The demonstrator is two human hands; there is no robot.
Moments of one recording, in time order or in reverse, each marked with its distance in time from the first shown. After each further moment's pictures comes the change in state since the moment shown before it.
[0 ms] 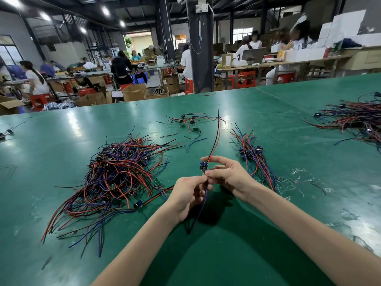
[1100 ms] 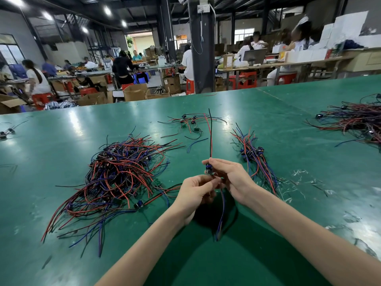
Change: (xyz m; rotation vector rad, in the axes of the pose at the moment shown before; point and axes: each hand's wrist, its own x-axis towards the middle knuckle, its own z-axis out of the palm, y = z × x) left_hand 0.003 -0.013 0.006 0.022 -0.092 0.156; right_hand -0.004 -0.004 0.010 0.094 0.141 0.073
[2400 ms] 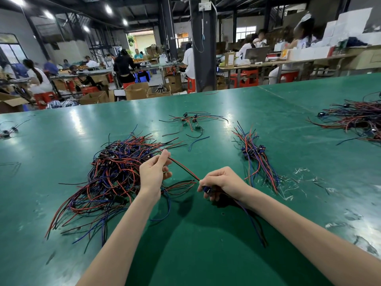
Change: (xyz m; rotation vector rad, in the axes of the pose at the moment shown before) left_hand 0.025 0.025 -0.076 -0.057 0.592 0.213; right_hand -0.010 0.009 0.002 -0.361 -0.267 0.021
